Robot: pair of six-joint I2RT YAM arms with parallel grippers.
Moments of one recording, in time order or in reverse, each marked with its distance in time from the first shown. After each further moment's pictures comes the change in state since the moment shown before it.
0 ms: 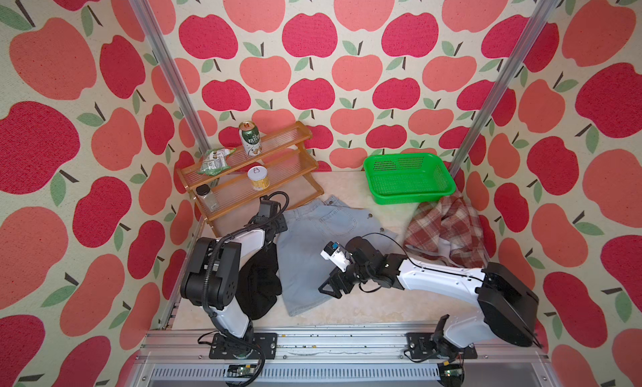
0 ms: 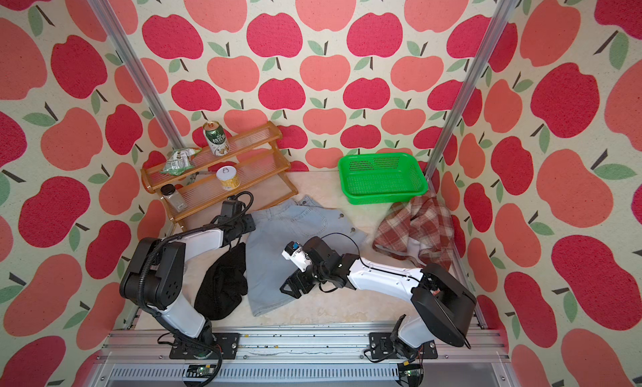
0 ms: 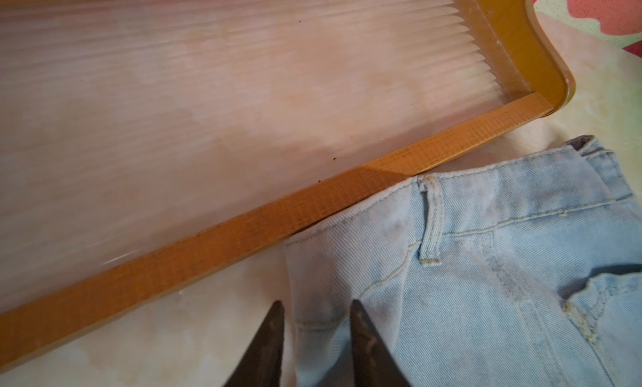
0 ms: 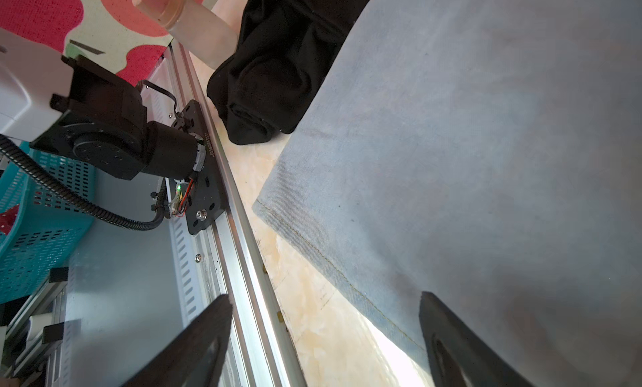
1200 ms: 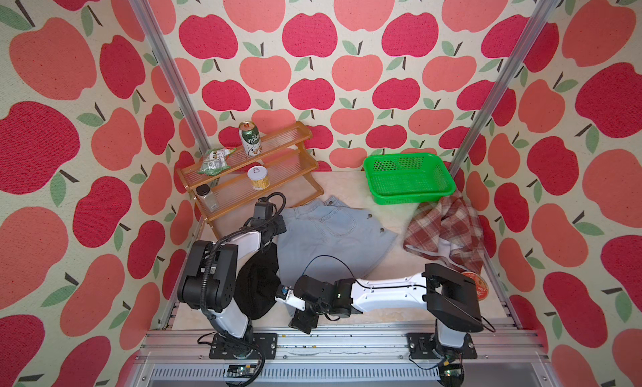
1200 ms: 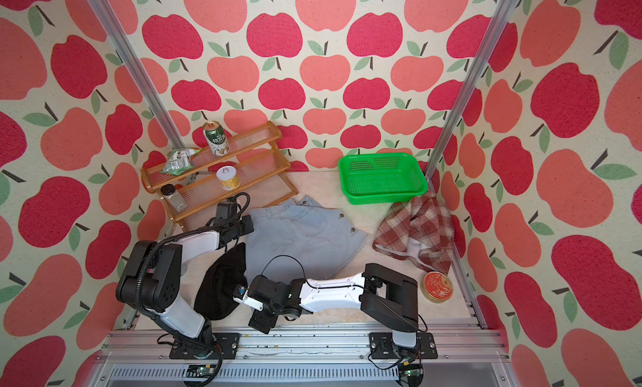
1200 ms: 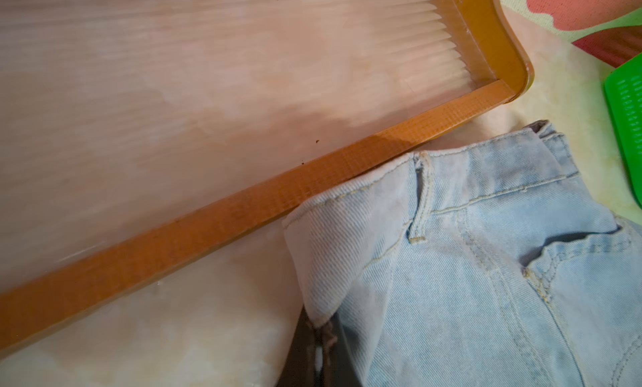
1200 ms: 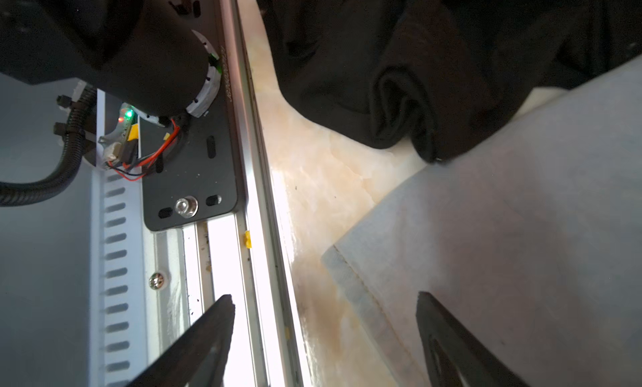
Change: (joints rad) left arm 0.038 -0.027 -0.036 0.022 0.139 0.011; right arm 0.399 0.349 0.320 -0.084 0.351 -0.227
